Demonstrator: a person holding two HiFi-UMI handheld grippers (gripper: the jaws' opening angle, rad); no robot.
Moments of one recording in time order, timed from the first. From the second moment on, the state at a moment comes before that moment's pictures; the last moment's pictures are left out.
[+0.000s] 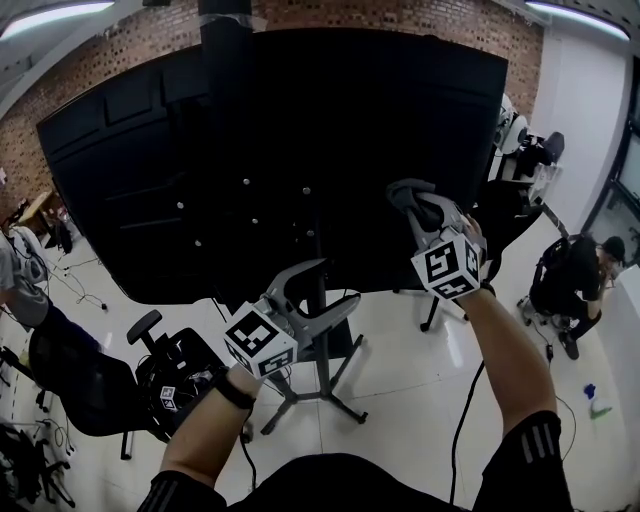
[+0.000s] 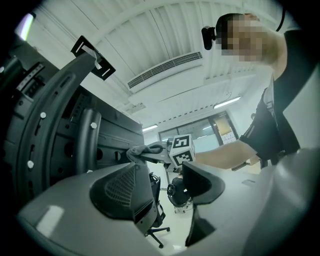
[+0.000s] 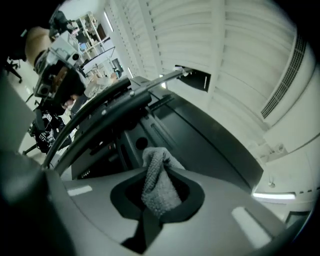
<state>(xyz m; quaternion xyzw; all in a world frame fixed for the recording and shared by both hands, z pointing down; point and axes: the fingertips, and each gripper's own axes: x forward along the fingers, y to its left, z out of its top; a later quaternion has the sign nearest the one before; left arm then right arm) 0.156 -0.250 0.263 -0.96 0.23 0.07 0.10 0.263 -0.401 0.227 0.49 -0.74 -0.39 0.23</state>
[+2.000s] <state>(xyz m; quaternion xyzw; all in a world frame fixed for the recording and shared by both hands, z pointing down) 0.093 -0.230 0.254 -0.95 0.28 0.10 0.11 0.218 -0.358 0.173 0.48 -0.77 -0.39 0.15</state>
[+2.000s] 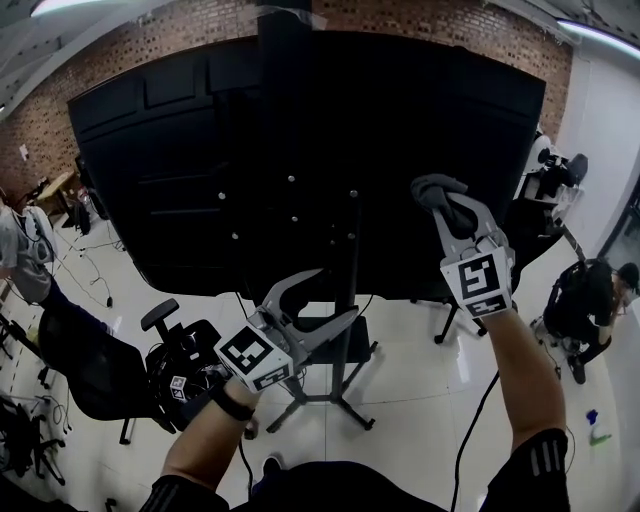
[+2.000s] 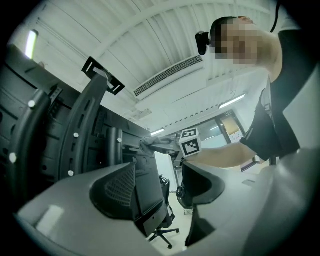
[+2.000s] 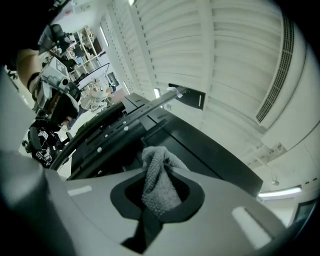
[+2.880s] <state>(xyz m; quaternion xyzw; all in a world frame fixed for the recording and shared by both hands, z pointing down) -0.165 -0.202 0.229 -0.92 0.35 0.11 0.15 -0.131 -0.273 0.152 0.39 -0.82 -0.41 0.09</state>
